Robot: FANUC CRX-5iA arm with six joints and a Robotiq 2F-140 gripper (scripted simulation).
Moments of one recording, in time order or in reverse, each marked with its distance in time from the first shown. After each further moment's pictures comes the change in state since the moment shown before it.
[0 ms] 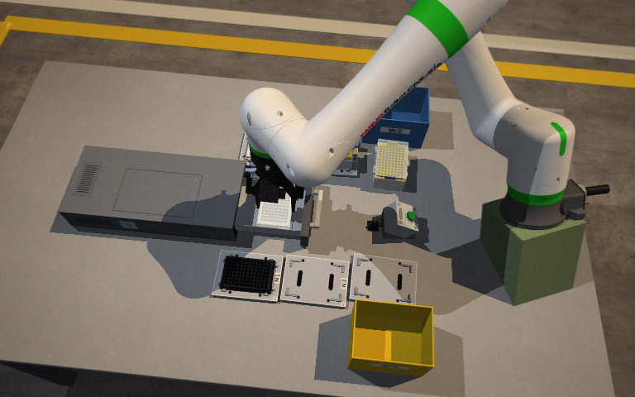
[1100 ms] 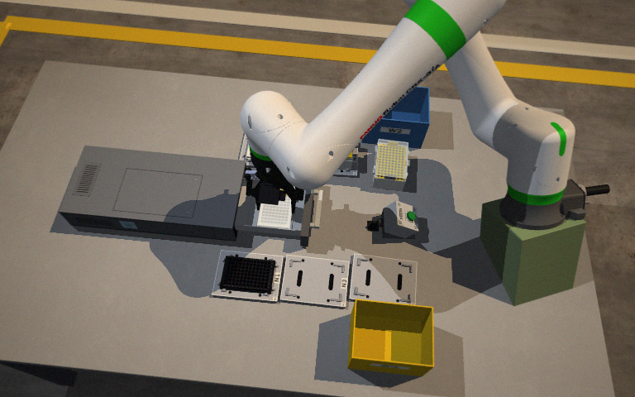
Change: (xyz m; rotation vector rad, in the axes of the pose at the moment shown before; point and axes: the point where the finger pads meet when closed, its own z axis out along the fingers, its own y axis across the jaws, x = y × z) arm 0.000 0.000 0.009 0.000 0.000 0.000
